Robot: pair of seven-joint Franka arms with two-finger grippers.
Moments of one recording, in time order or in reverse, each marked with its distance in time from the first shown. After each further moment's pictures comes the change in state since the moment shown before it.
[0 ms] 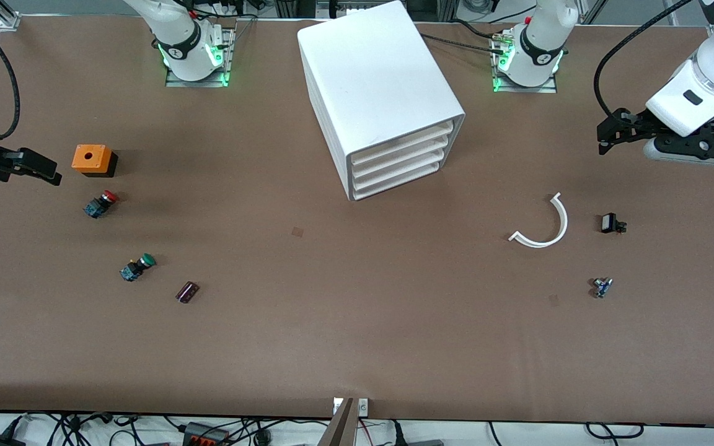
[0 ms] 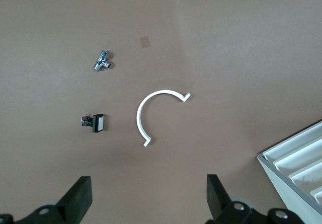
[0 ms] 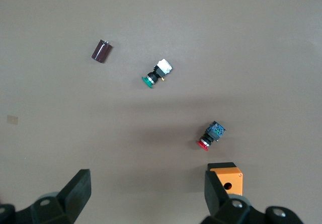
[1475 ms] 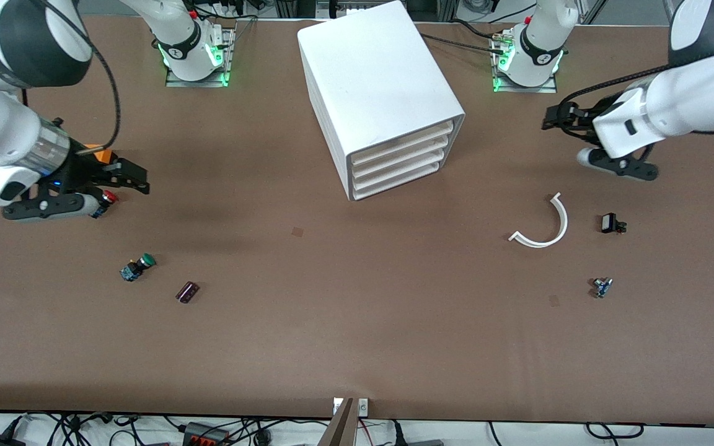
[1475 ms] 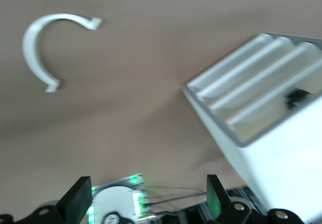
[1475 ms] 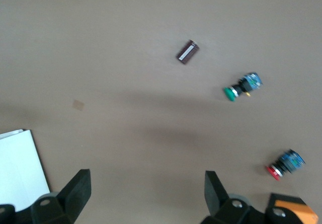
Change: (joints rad) left arm -0.023 0.150 -0.010 0.051 -0.340 -0.282 0.048; right arm 0.218 0.076 0.008 -0.001 0.122 0.082 0.004
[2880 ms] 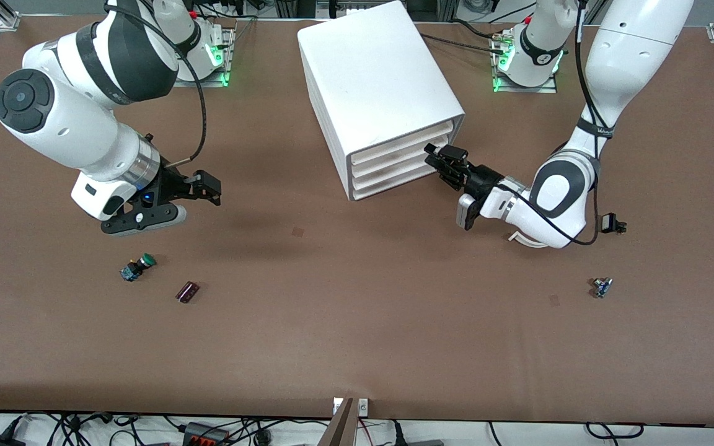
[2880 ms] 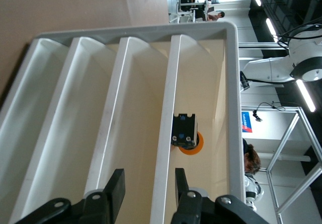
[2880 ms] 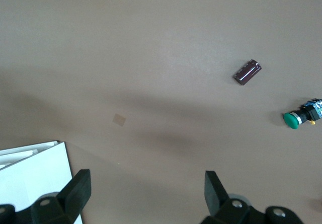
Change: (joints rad) left arm -0.086 0.492 -0.012 -0.165 -0.757 0.075 0.822; right arm 0.152 0.088 -0.005 0.041 0.031 0.087 0.093
